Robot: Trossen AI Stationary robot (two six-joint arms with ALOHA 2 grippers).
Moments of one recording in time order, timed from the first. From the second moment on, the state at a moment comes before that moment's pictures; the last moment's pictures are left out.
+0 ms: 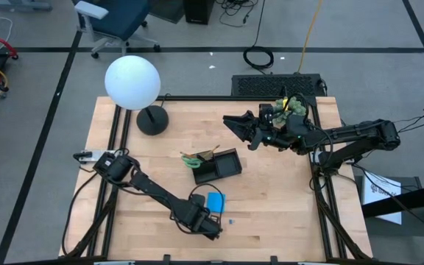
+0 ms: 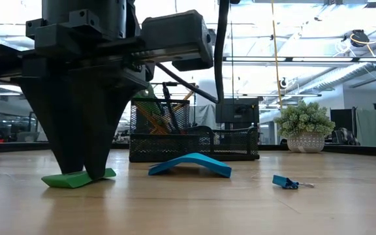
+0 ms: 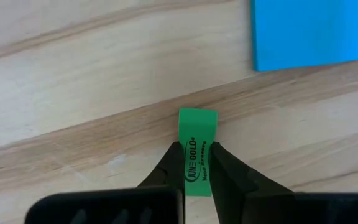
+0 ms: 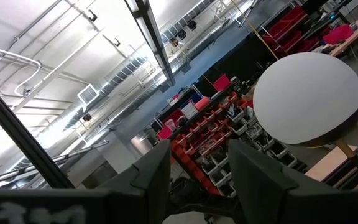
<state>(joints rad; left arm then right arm) -0.50 2.24 1.73 -1.01 -0.07 -1.82 0.03 1.29 0.96 0.66 0.23 0.69</state>
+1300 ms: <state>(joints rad) -0.50 2.24 2.07 -1.41 -0.31 -1.62 0.03 1.29 0.96 0.66 0.23 0.69</state>
